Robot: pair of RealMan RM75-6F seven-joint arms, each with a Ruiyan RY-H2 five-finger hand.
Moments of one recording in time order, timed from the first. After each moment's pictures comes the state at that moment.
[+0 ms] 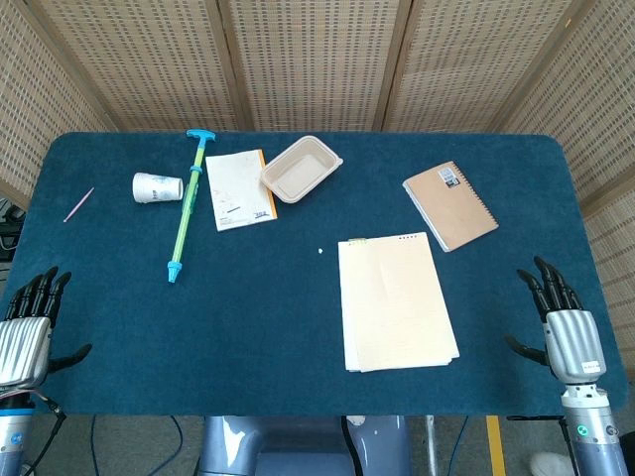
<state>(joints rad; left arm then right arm) -0.08 -1.17 -0.07 -1.81 1.42 1.51 0.31 0.14 -1.23 0.11 -1.57 -1.55 1.54 0.06</state>
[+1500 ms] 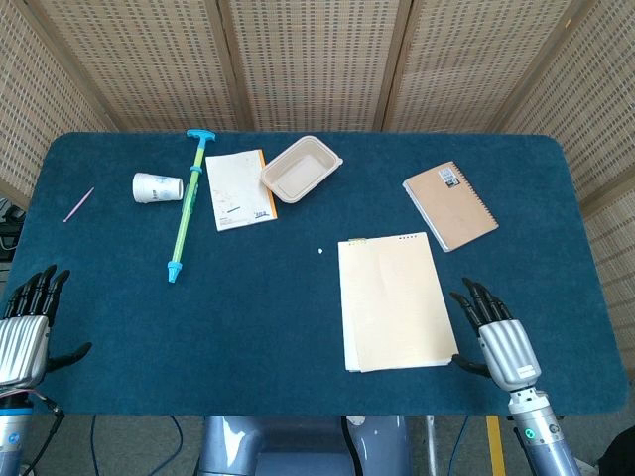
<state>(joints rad) -0.08 -1.16 -0.07 -1.82 1.42 1.52 0.29 0.19 -1.34 0.04 -1.62 -1.61 1.41 -0.09</state>
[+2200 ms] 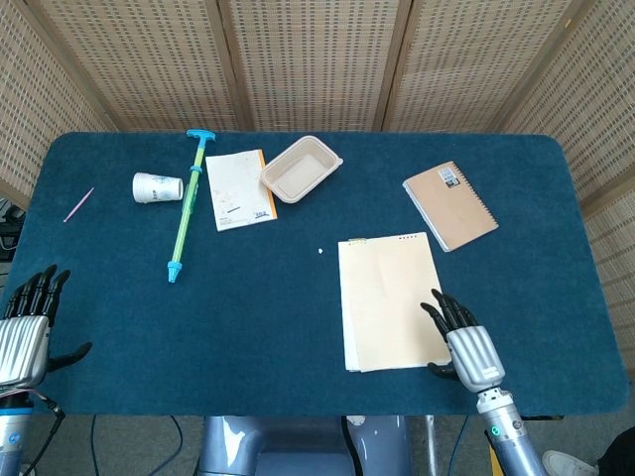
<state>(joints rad) -0.08 -1.16 -0.07 -1.82 1.43 1.52 0.29 0.22 -1.49 0.02 -1.53 -1.56 1.34 -0.15</state>
